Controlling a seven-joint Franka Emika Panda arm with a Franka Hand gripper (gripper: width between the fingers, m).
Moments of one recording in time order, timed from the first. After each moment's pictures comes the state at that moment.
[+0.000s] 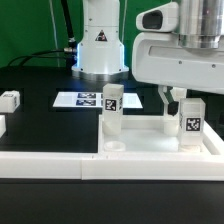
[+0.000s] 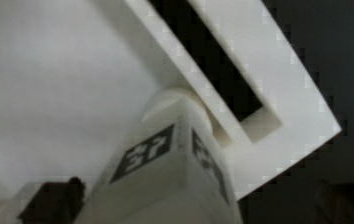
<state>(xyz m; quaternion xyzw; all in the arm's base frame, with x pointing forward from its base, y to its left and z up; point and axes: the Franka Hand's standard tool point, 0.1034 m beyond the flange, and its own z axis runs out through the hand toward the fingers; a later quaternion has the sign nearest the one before) 0.634 0.108 0.075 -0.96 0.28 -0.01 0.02</state>
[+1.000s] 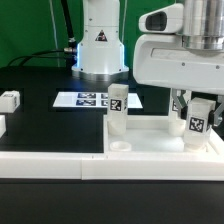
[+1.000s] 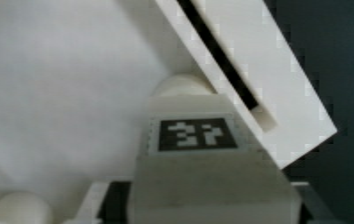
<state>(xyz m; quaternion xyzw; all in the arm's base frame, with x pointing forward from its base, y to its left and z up) 0.635 0.109 0.073 -0.94 0.35 -0.01 0.02</state>
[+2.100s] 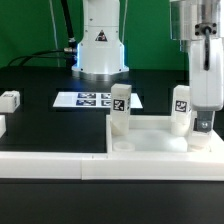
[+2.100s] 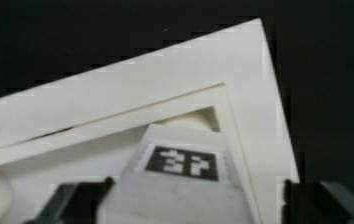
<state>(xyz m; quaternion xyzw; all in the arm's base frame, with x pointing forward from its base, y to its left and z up) 0.632 0.118 0.070 -0.60 0.80 0.02 0.06</state>
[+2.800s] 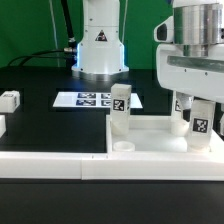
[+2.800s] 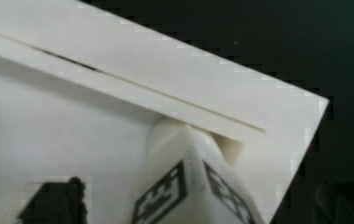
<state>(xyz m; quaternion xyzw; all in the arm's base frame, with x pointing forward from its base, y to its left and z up) 0.626 0.123 0.062 -0.83 0.55 -0.01 0.07</state>
